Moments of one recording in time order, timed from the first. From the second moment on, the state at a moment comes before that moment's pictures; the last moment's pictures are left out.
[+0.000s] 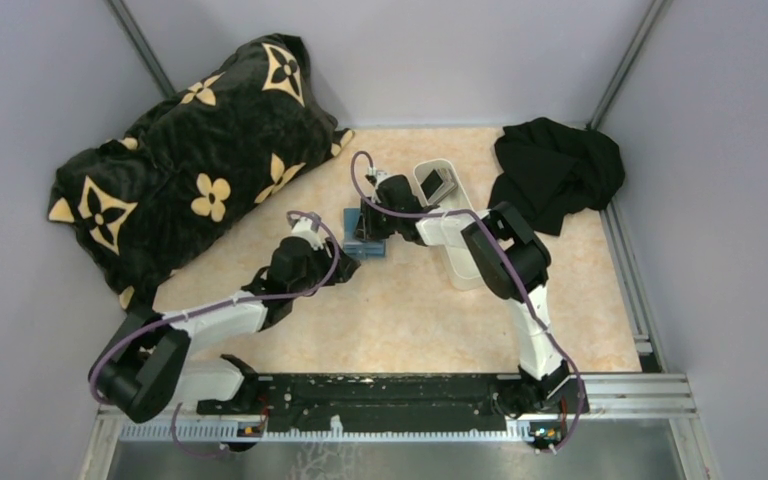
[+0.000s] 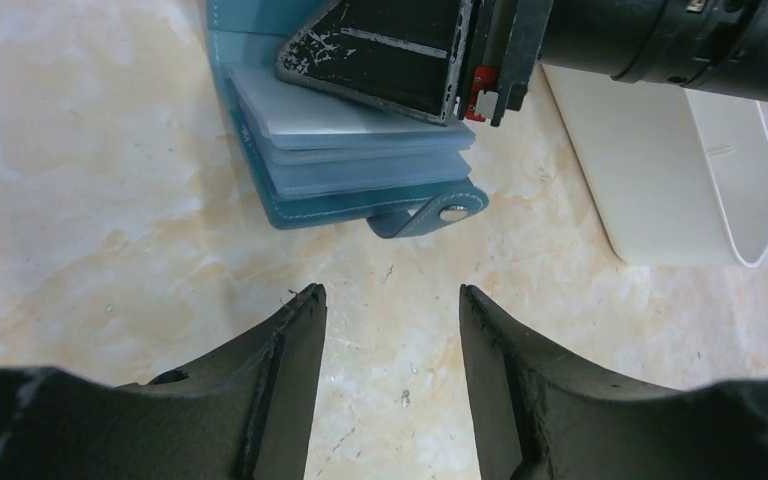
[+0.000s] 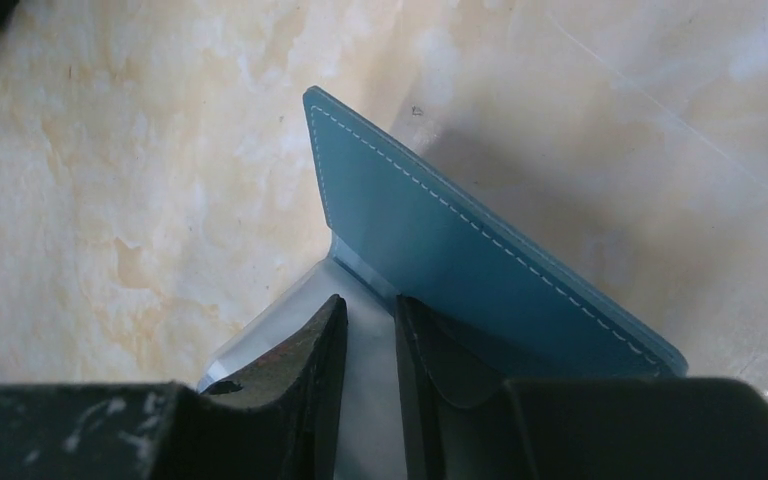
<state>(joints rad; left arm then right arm) -0.60 1.22 0.40 0.39 -0.02 -0.63 0.67 2.14 1.35 0.14 -0.28 0.48</state>
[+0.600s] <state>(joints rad) -0.60 1.44 0.56 0.62 -0.04 -0.64 0.67 2.09 1.20 0.30 -0.30 0.54</state>
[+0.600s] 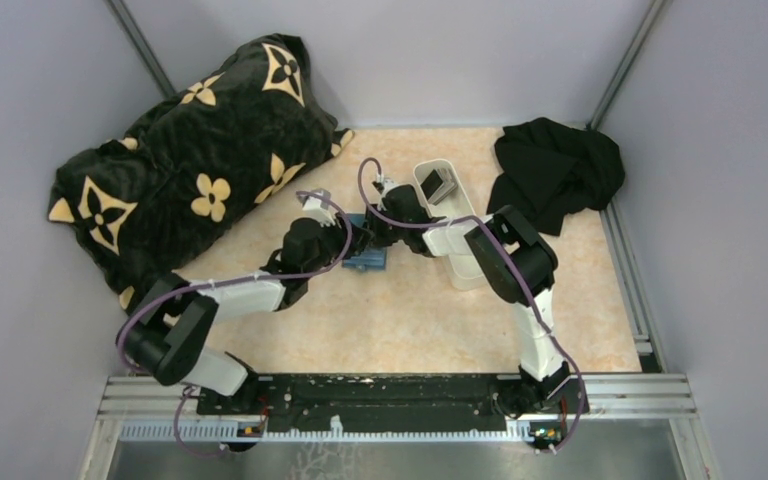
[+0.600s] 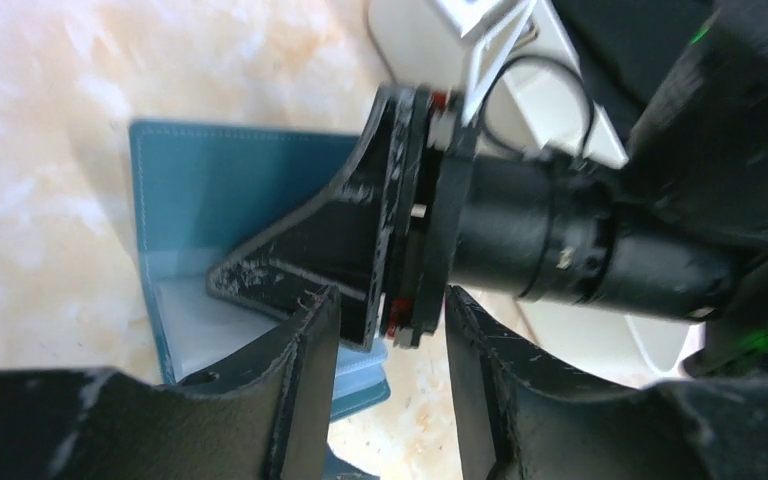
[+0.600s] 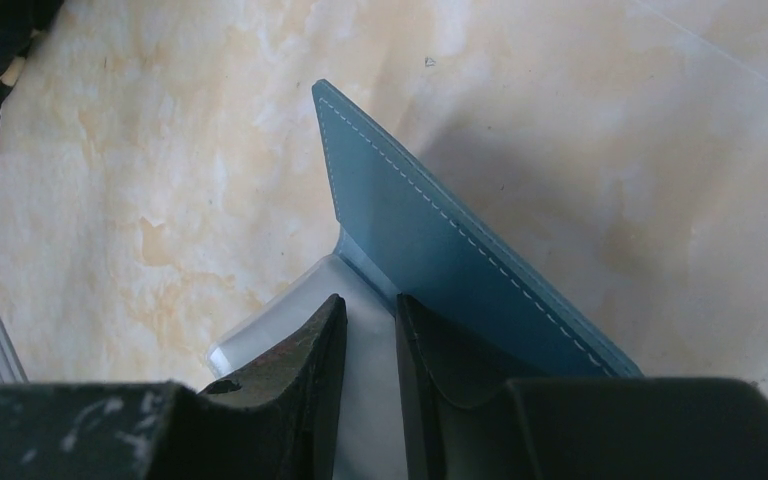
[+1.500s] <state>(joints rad) -0.55 1.66 0.40 0.83 0.15 -0.82 0.66 2.03 1.18 0.21 -0.21 0.54</state>
